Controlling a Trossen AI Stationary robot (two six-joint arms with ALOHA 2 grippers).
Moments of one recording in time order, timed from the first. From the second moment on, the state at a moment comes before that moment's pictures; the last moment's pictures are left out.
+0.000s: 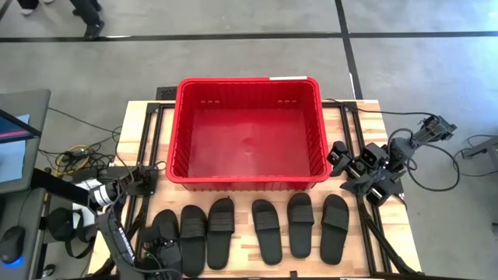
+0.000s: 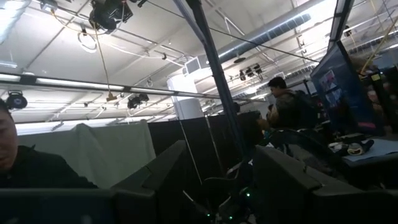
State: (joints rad) left arm -1.14 2.05 1.62 -1.57 -0.17 -1.46; right arm 0.54 0.68 0.57 0.59 0.08 0.24
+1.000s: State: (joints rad) left arm -1.14 2.05 1.48 -1.58 -0.16 -1.52; right arm 0.54 0.68 0.57 0.59 0.08 0.24
